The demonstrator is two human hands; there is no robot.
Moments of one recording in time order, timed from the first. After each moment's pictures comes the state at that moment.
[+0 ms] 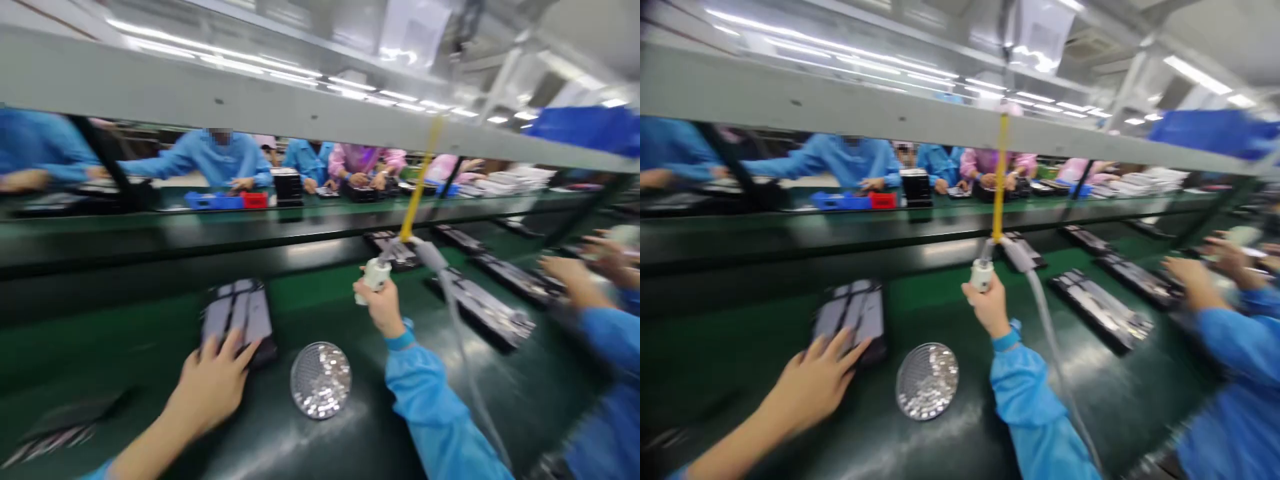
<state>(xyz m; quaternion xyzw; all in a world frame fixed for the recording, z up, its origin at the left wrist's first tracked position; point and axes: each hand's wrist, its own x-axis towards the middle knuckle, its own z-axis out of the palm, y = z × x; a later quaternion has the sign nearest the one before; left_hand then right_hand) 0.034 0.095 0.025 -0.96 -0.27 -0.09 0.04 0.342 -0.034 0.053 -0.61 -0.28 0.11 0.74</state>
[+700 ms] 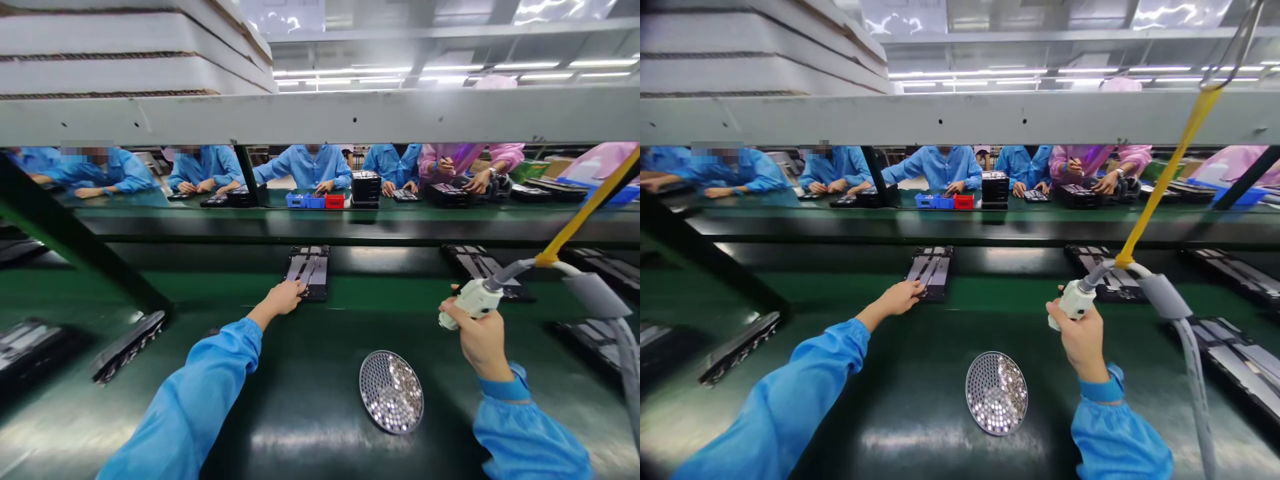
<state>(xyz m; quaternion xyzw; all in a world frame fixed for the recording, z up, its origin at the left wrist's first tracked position) 0.035 0.247 0.017 -0.93 -0.36 0.08 0.00 0.359 -0.036 0.028 -0.64 -0.28 0.09 0.71</state>
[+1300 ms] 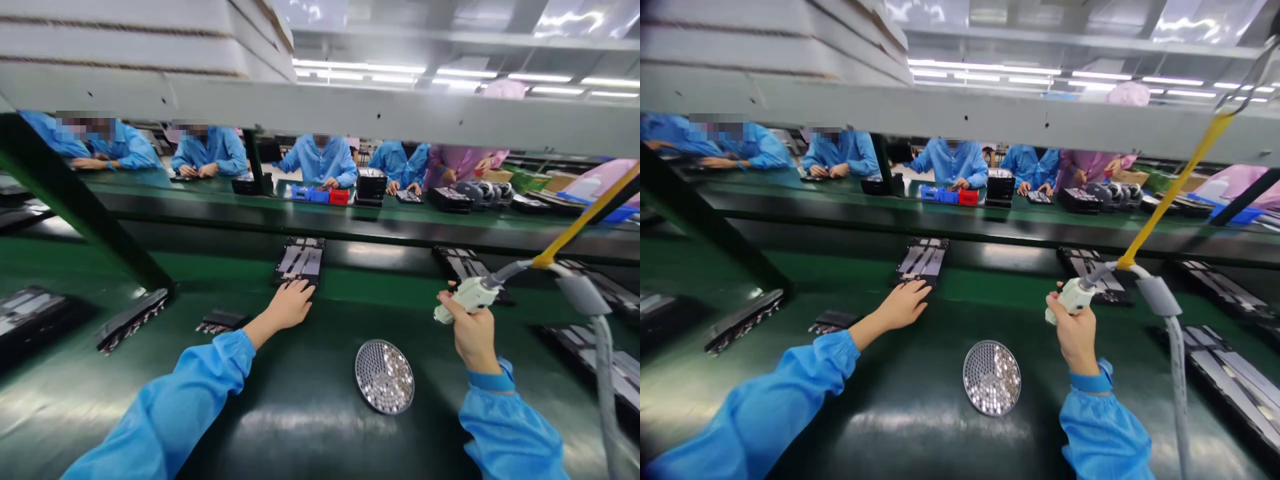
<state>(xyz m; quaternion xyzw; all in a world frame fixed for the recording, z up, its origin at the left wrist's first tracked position) 0.027 0.168 0.021 -0.94 -0.33 -0.02 0.06 0.351 -0.034 0.037 -0.59 -0.27 0.11 0.75</state>
